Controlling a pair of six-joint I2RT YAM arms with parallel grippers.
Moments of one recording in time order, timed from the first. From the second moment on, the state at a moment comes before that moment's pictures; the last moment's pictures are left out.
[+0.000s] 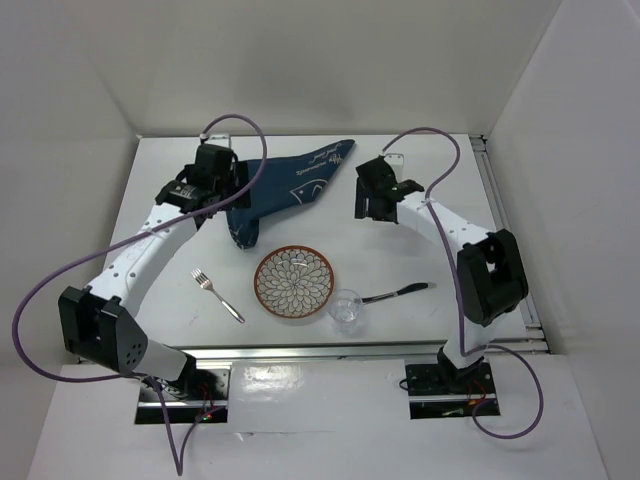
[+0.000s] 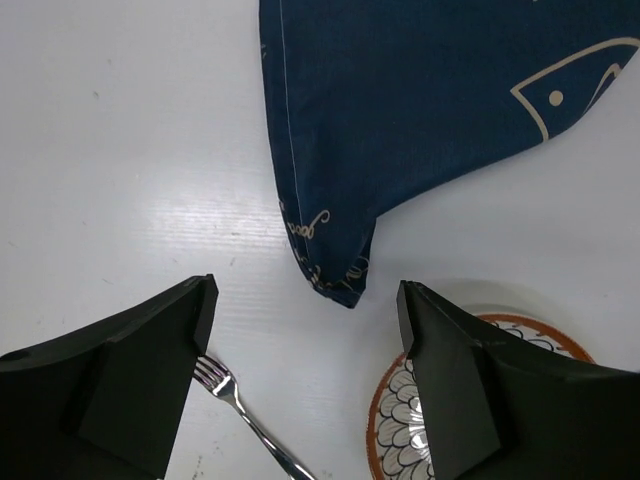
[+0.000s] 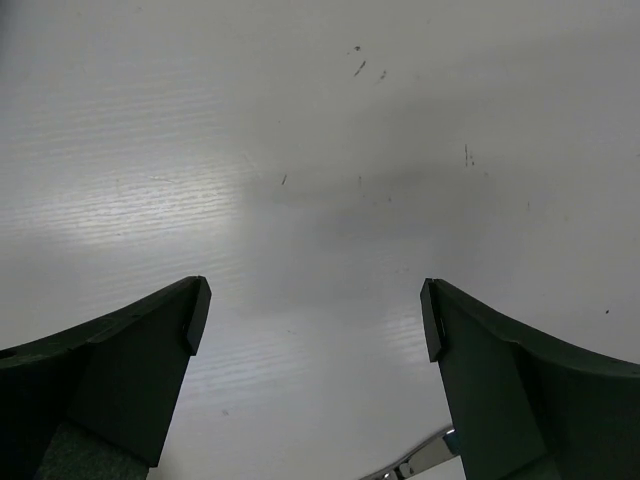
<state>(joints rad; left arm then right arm) -0.32 1.44 1.36 -0.65 -0.35 -0.28 0.46 1.73 1.33 -0.56 0.48 0.46</state>
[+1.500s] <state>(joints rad) -0.20 1.72 1.14 -0.62 -0.07 -0.77 0.48 1.51 1.18 -0.46 0.31 0.45</state>
